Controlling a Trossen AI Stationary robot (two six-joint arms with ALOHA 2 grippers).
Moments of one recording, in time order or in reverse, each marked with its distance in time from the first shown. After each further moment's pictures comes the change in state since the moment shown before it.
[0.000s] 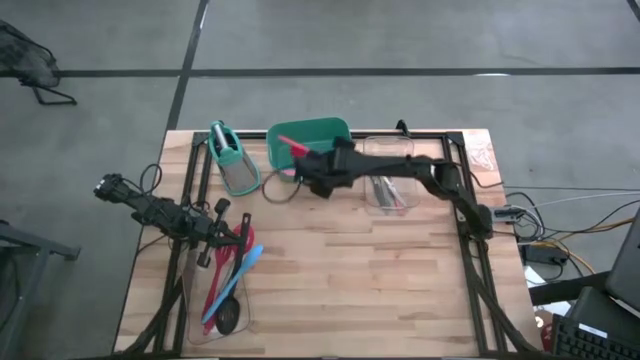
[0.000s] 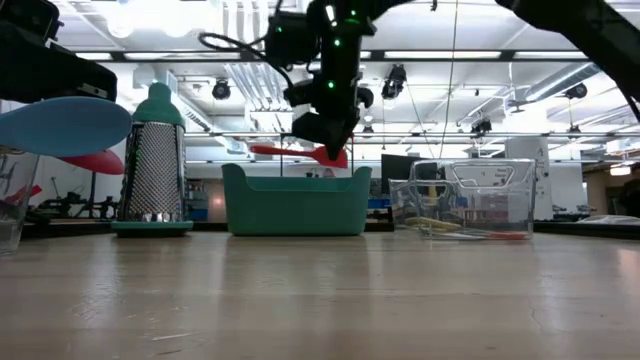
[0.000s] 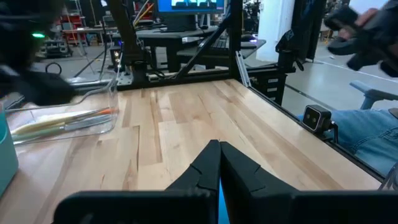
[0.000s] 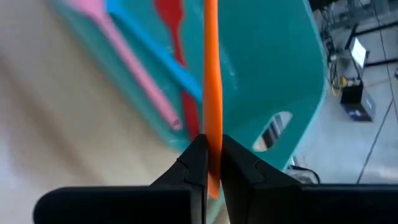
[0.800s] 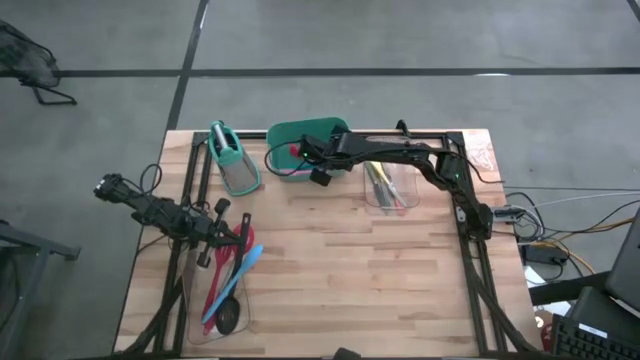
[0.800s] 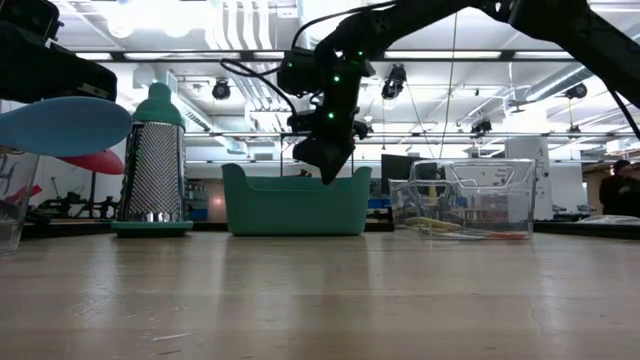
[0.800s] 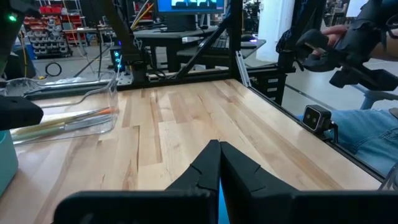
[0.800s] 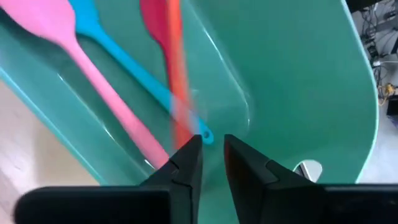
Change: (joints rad) left arm 0.000 0.000 0.000 0.000 0.000 0.000; right arm -0.149 0.001 -0.112 0.271 -0.166 -0.180
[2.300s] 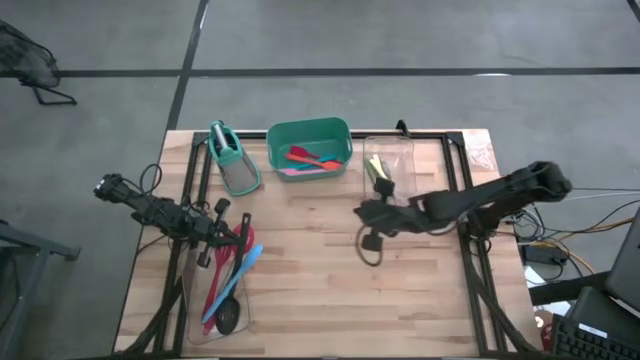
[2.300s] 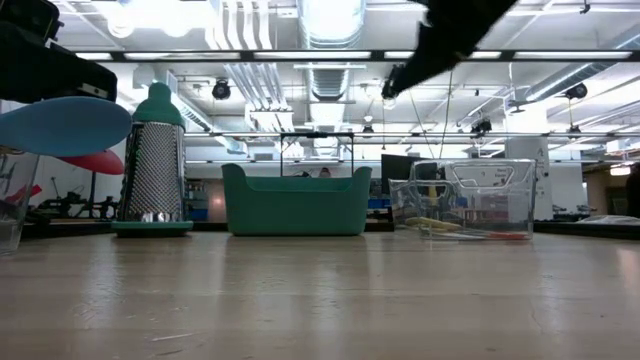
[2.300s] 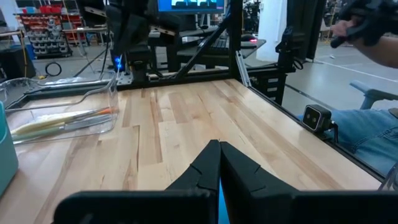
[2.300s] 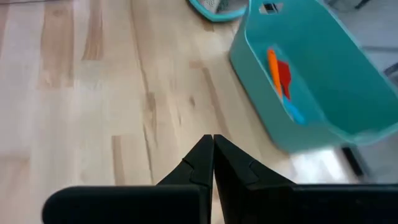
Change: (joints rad) left arm 0.000 0.000 0.000 0.000 0.000 0.000; right arm 0.513 -0.827 -0.910 0.474 -0.003 0.081
